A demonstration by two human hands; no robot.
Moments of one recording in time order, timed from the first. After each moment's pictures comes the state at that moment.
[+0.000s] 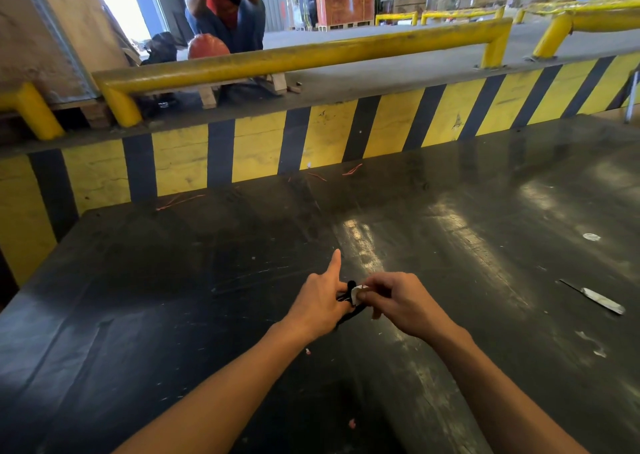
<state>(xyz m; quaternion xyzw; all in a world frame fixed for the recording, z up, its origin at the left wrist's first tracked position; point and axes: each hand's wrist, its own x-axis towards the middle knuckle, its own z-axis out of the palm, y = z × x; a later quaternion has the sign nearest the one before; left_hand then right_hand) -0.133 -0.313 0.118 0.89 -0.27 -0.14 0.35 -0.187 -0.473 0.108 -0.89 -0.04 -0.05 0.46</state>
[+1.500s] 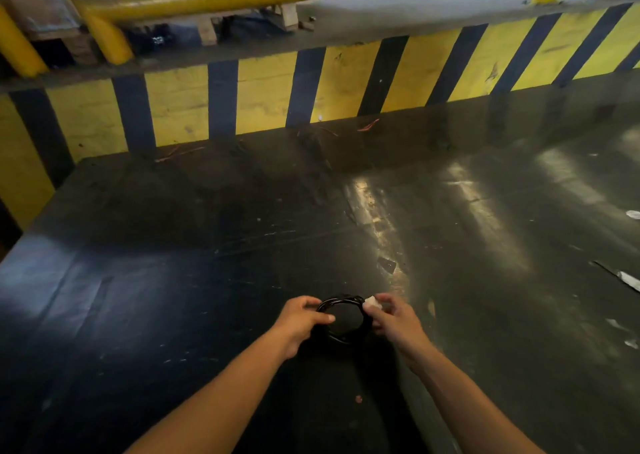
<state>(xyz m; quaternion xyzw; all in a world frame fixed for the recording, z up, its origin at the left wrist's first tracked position) -0.111 -0.269 0.000 0.75 0.15 -0.33 0.56 -0.169 -0.441 -0.023 -0.68 0.27 0.05 0.68</state>
